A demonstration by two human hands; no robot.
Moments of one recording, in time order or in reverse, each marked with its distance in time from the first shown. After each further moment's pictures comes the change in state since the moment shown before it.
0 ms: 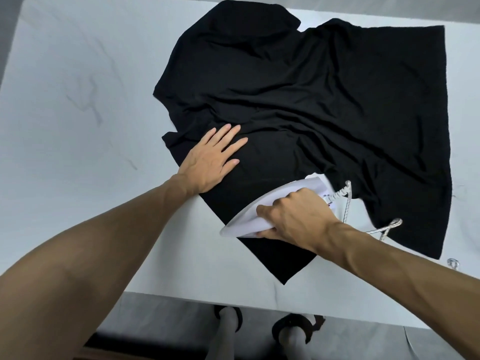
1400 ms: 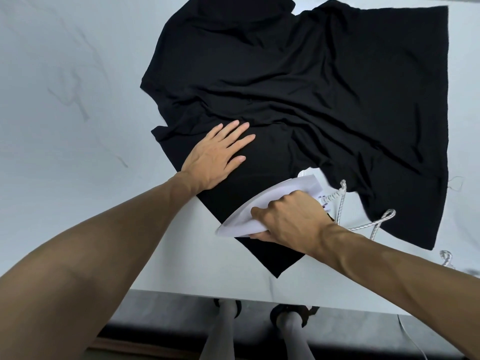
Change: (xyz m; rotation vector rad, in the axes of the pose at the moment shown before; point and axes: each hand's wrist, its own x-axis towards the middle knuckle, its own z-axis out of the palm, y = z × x) left_hand 0.015 0.019 -0.005 -0.079 0.005 0.054; right_hand -0.001 0.000 0.004 0.026 -0.020 0.053
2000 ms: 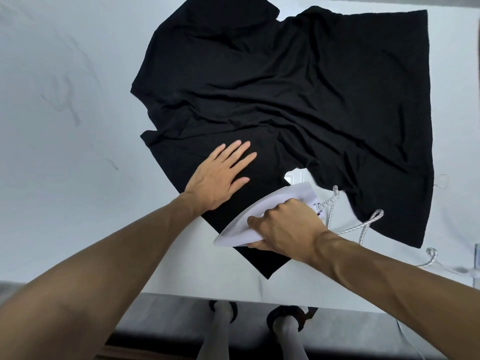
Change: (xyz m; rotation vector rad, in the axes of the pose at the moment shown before) left_hand -0.010 0.048 0.011 0.040 -0.044 -0.009; right_hand -0.026 0.004 0.010 -0.014 -0.020 -0.035
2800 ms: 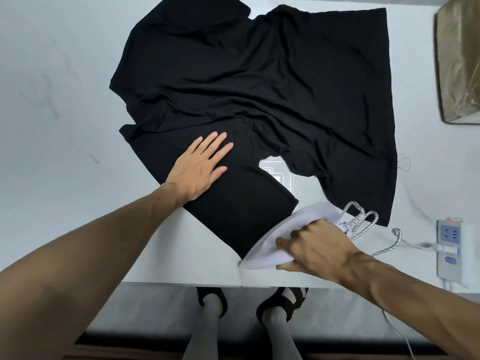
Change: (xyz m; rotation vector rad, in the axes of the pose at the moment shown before) left_hand -0.006 0.010 -0.009 0.067 -0.040 -0.041; right_hand -0.111 0.013 0.041 -0.024 -0.139 -0.033
